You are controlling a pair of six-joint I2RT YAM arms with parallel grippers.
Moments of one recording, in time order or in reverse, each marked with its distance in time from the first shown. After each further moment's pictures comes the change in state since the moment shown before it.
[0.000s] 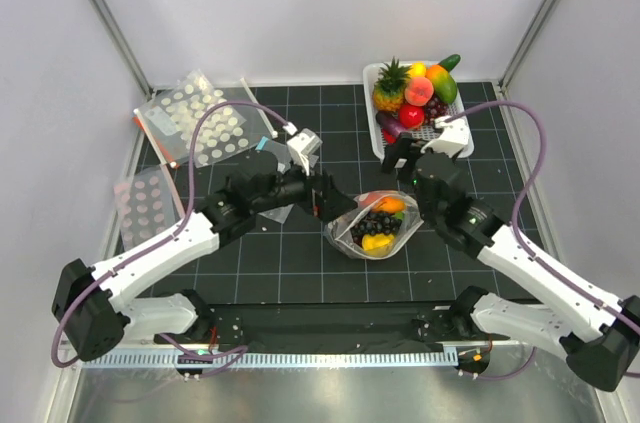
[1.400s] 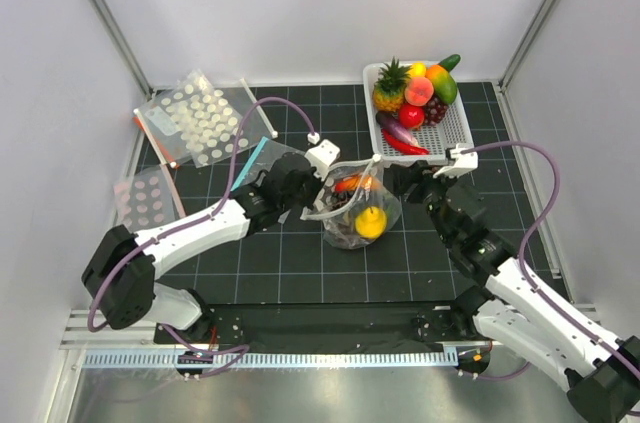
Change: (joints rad) left arm -0.049 0.230 0.045 -0.136 -0.510 0.476; right arm -0.193 -0.270 -0.360 0.292 -0.335 -0.047
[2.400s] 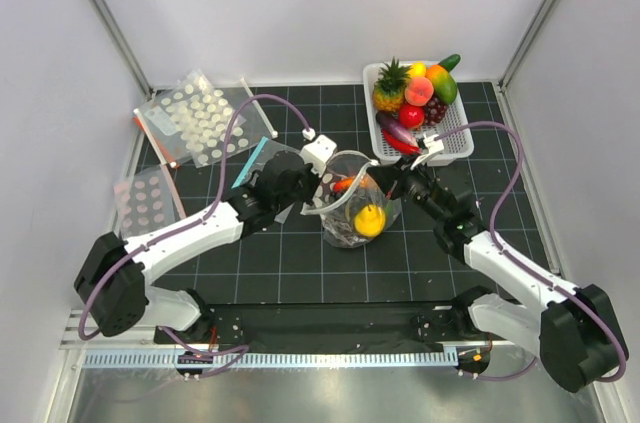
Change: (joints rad) left arm 0.000 -0.052 -0.007 0.058 -0.008 0.018; right arm -0.158 0.318 -0.060 0.391 -0.615 0.035
